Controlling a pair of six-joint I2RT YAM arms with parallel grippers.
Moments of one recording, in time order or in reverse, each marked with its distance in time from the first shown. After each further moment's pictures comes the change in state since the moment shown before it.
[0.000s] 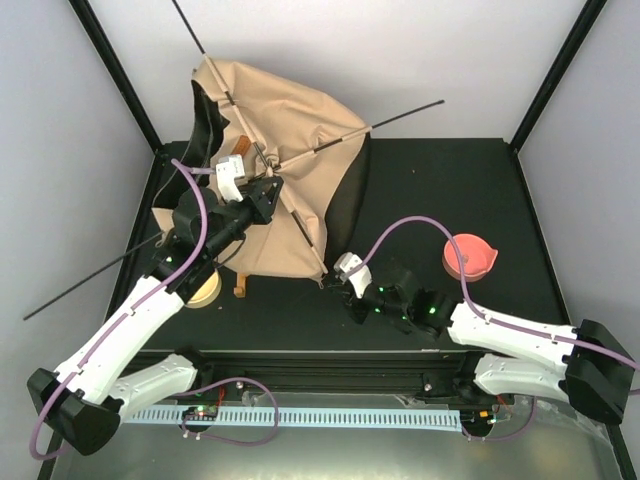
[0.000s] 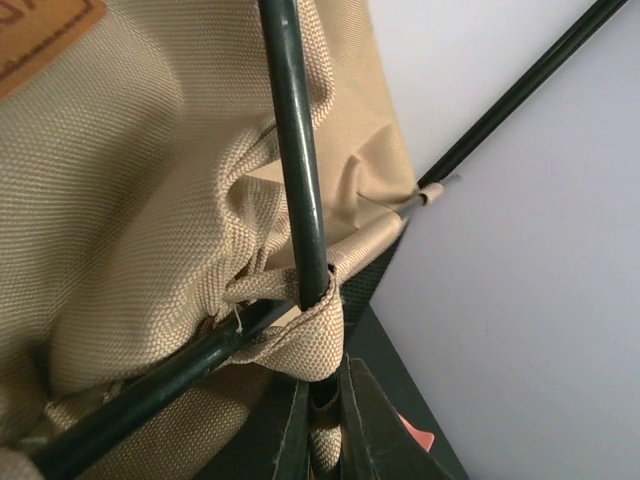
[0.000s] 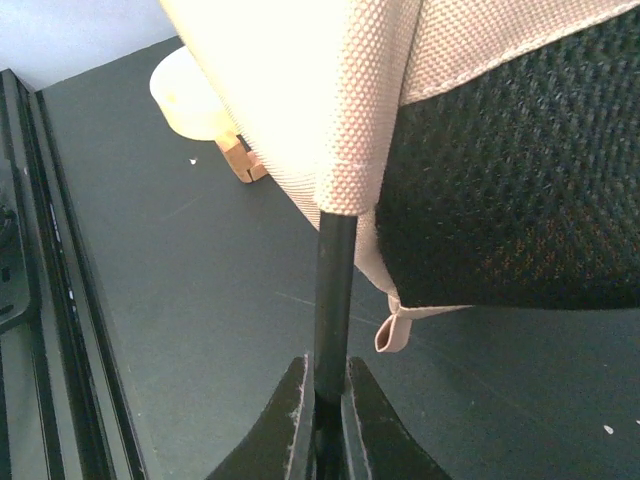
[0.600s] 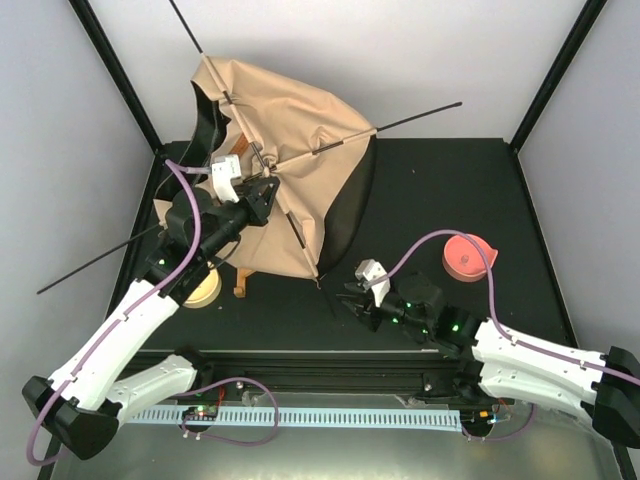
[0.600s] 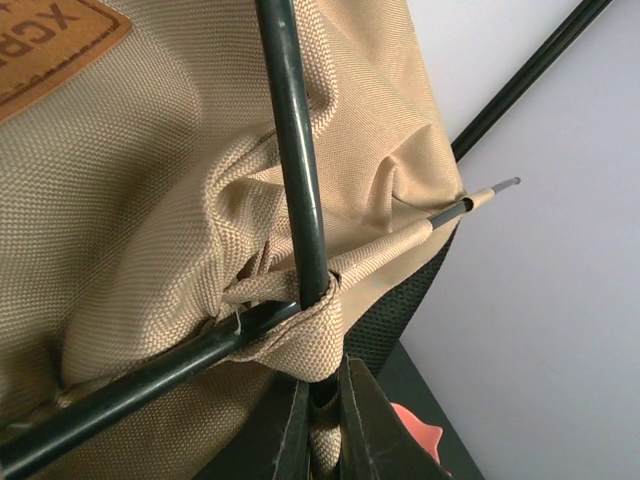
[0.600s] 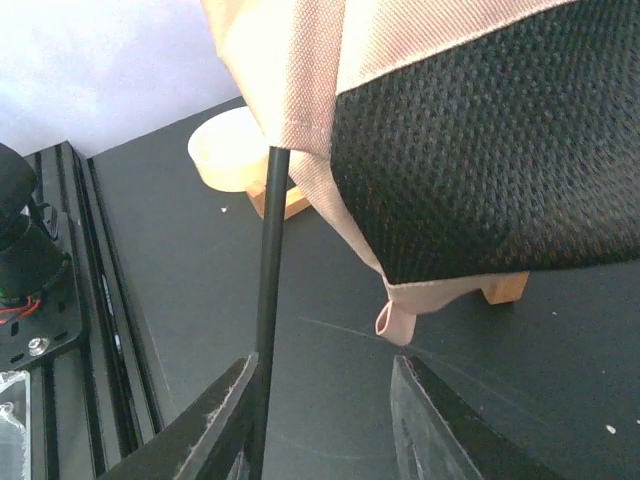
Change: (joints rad) left arm 0.000 -0.027 0.030 -0.058 0.003 0.042; right arm 0.000 -0.215 -0.157 0.100 -0.014 0.040
